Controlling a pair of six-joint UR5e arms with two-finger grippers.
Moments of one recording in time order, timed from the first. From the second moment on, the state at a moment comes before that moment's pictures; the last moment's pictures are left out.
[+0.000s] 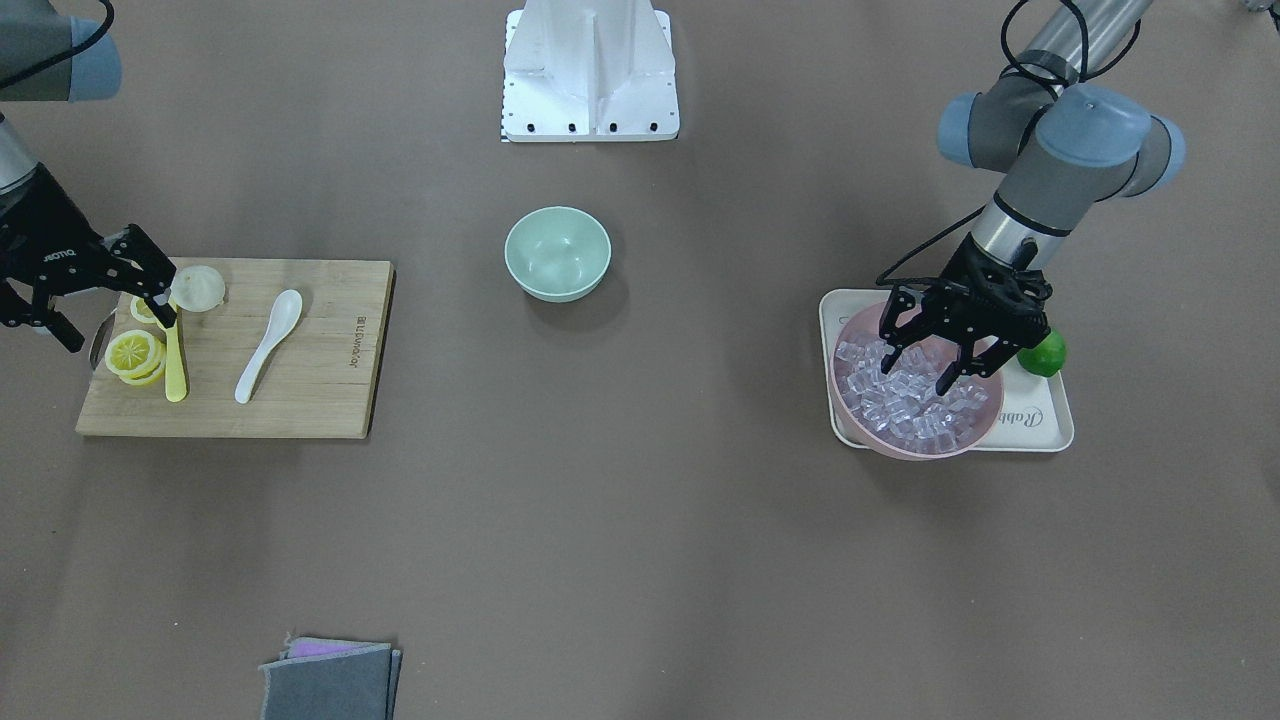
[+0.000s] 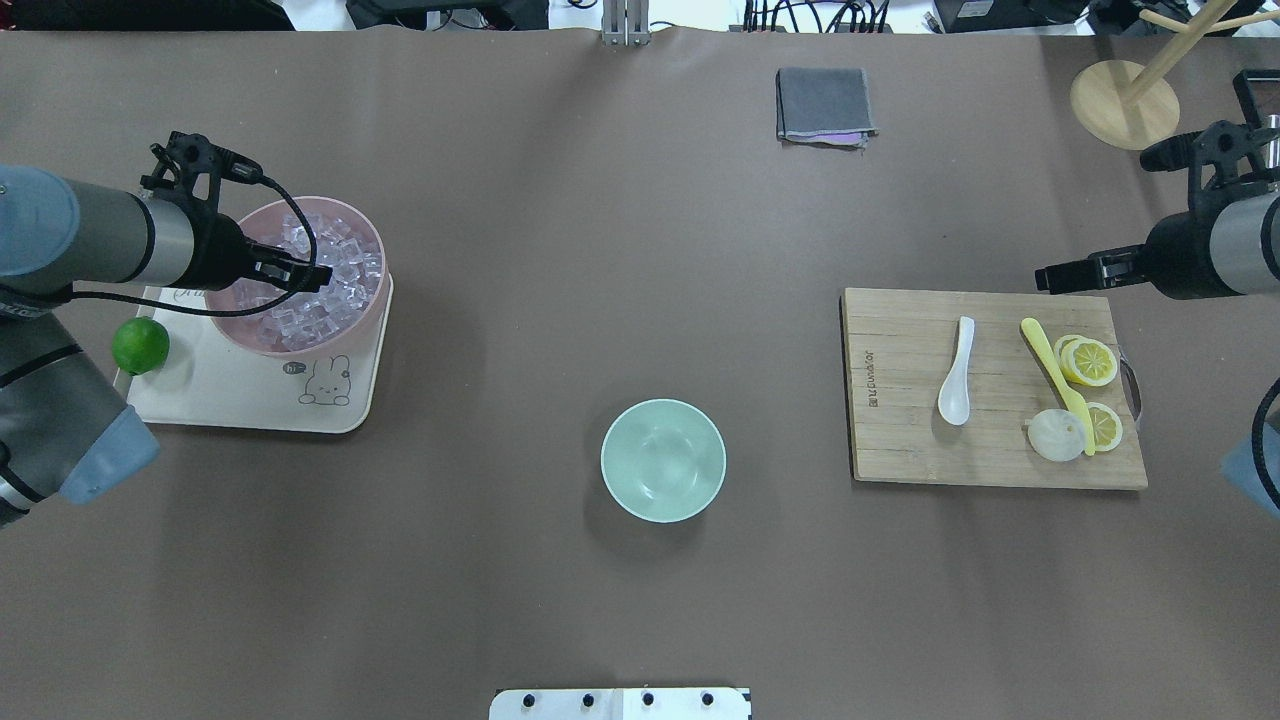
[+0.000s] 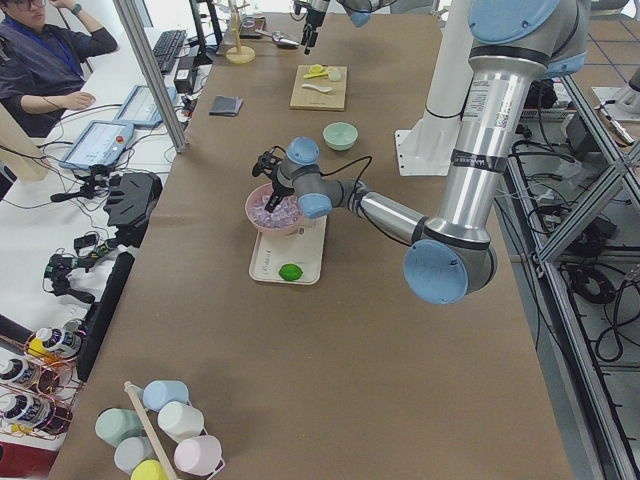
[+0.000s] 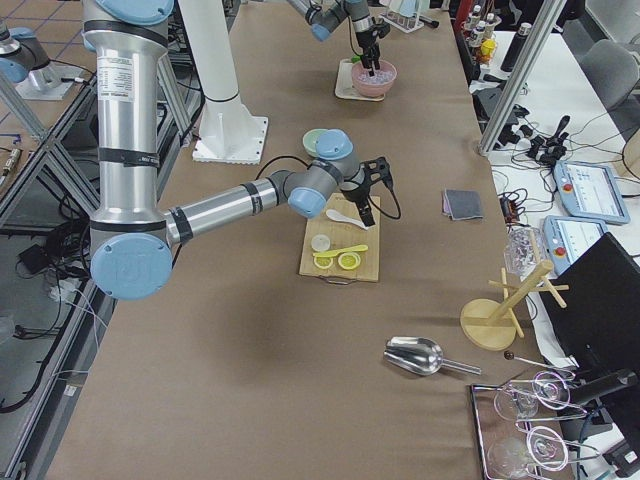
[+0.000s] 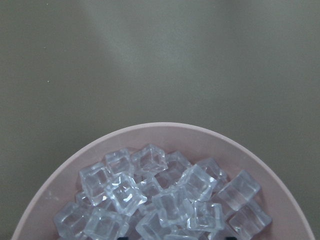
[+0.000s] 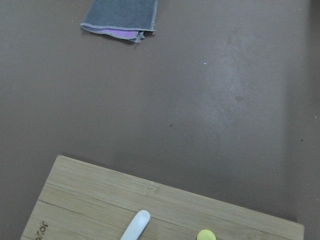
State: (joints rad) left arm -0.83 -1.79 -1.66 -2.31 -1.91 -0.72; right arm 0.96 -1.61 1.91 -0.96 1.98 0.75
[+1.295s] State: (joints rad) left arm -0.82 -1.80 -1.77 -2.35 -1.91 -0.82; right arm 0.96 -1.60 1.91 -0.96 1.97 0.75
